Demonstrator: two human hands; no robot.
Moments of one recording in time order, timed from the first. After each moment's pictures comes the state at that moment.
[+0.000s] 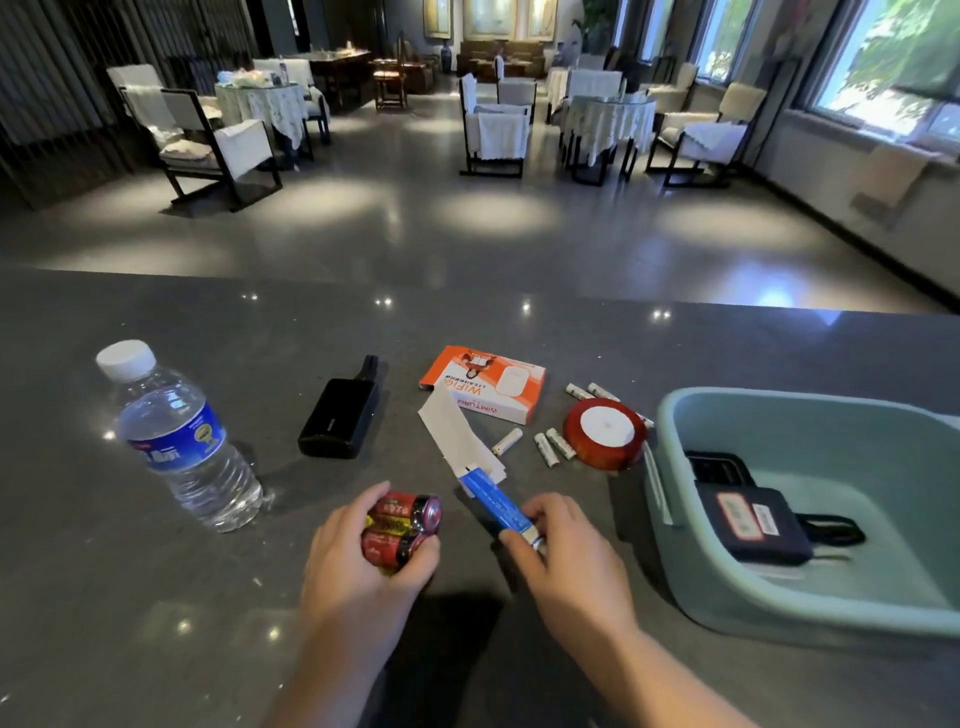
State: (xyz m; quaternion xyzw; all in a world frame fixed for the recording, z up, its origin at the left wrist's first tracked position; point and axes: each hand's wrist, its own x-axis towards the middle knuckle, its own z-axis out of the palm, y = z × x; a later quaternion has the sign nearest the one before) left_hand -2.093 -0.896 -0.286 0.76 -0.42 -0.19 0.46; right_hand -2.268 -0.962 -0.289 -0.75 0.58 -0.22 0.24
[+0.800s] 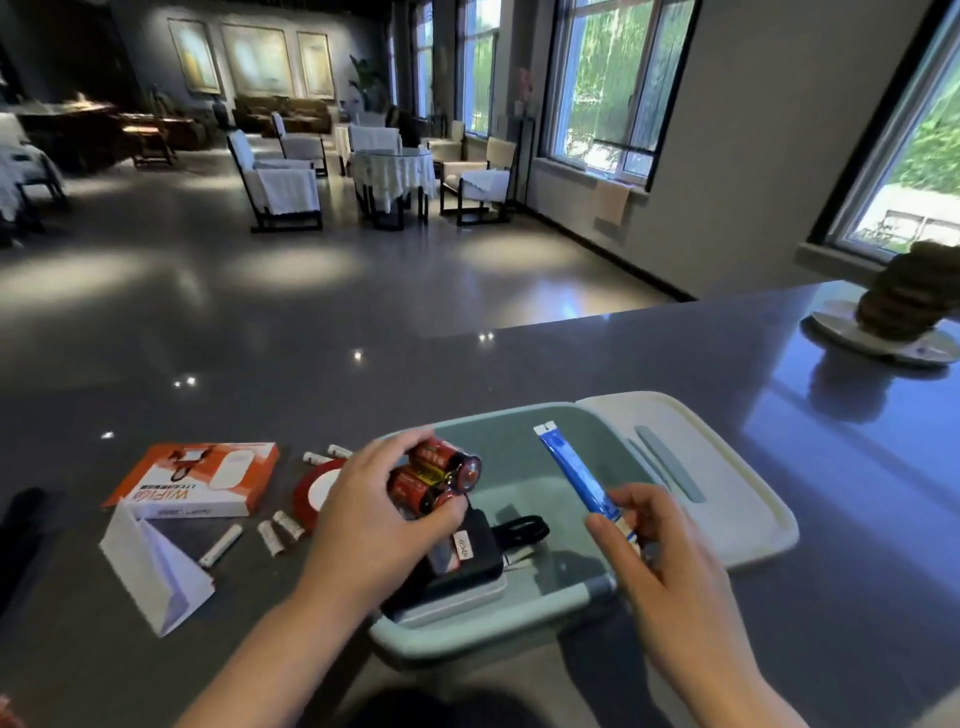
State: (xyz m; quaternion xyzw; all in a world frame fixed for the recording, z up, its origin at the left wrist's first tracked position) left_hand -2.320 -1.012 -0.205 0.52 -0.70 -0.26 0.42; right_hand -2.543 -0.934 -0.214 -0.56 0.68 -0.46 0.14
